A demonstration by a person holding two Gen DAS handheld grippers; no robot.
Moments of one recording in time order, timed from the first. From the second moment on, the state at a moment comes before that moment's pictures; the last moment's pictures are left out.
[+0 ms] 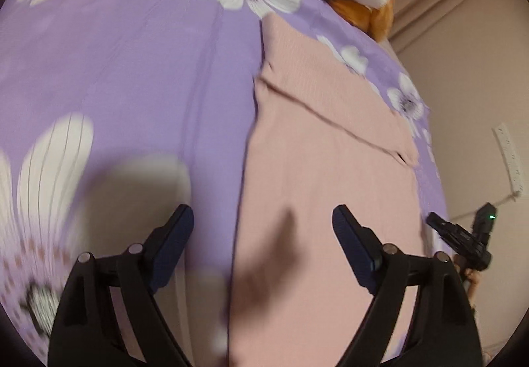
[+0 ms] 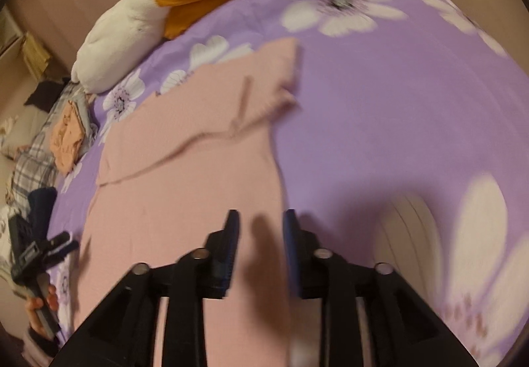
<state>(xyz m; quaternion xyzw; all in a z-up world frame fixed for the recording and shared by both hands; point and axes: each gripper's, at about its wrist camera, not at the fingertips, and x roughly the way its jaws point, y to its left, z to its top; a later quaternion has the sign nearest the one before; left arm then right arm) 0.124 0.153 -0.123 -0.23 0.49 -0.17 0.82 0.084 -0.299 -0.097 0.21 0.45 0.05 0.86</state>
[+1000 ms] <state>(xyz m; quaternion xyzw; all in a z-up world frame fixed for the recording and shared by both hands) 0.017 0.135 -0.139 -0.29 0.51 -0.26 0.77 -0.039 -0.290 -0.141 0.36 0.49 0.17 0.77</state>
